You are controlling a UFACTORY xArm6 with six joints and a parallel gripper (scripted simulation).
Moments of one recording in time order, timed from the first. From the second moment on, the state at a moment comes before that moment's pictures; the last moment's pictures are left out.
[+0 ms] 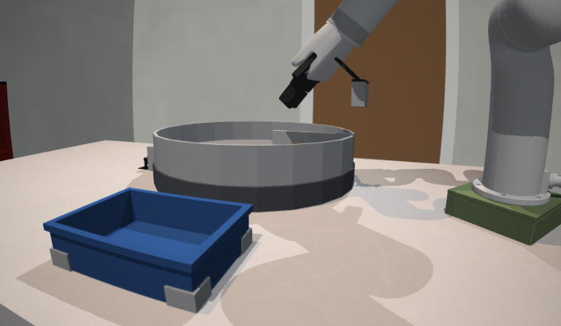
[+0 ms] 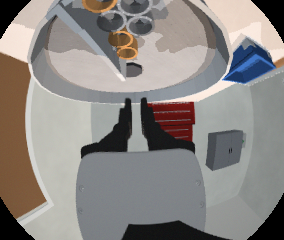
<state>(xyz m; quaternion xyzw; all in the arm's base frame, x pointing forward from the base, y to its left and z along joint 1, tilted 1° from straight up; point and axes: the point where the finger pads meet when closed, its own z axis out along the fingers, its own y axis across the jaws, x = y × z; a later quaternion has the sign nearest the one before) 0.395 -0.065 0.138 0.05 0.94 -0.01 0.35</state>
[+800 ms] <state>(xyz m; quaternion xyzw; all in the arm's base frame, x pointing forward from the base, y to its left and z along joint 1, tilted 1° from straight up) 0.386 -0.068 0.129 0.07 0.94 -0.01 0.33</state>
